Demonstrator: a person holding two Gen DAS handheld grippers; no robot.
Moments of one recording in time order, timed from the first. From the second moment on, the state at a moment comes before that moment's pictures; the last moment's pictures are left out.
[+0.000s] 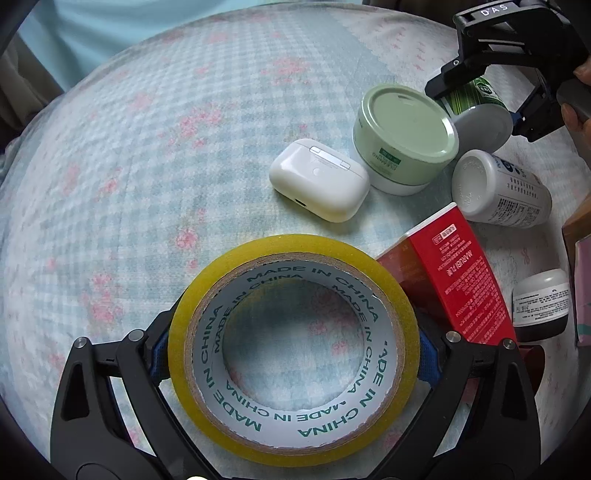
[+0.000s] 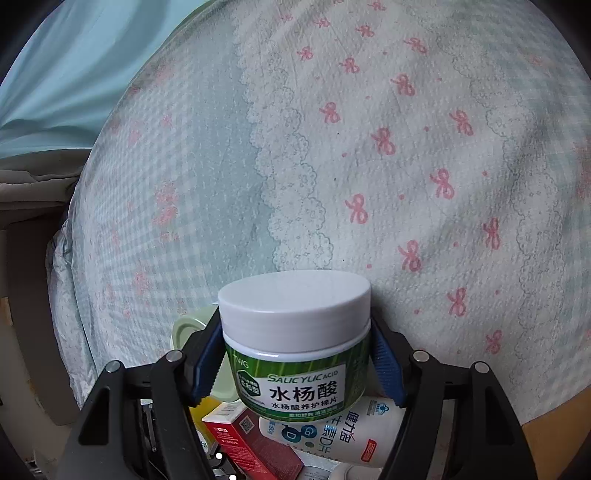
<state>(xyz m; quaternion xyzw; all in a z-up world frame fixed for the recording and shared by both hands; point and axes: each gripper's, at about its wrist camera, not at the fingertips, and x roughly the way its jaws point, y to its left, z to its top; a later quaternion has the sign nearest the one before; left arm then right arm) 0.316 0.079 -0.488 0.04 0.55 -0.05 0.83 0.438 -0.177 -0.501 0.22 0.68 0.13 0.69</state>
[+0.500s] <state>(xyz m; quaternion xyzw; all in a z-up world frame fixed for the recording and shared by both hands) 0.259 0.092 -0.374 -0.01 0.53 -0.03 0.85 0.361 -0.189 -0.383 0.19 0.62 0.15 0.75</state>
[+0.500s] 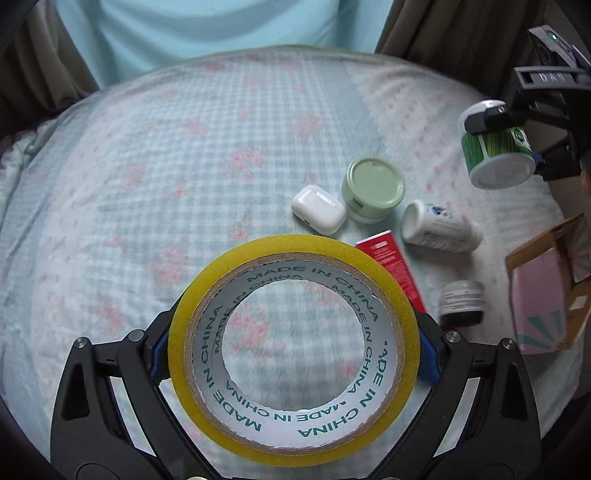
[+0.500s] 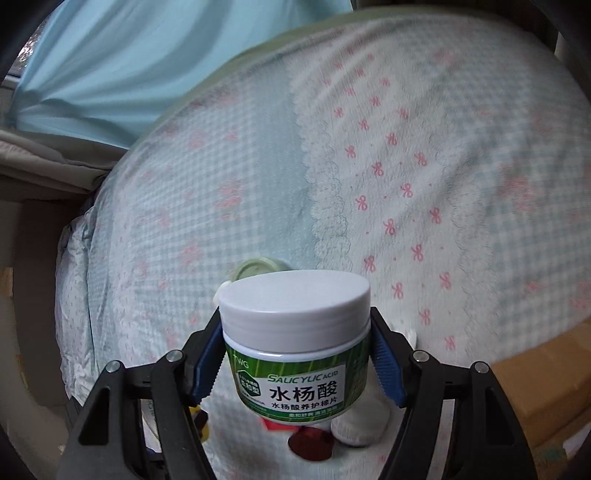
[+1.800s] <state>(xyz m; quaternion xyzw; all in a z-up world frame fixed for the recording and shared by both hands) 0.219 -0.265 -0.244 0.00 0.54 -0.08 0.84 0.210 -0.479 -0.324 -0.09 0.59 0.21 0.78</state>
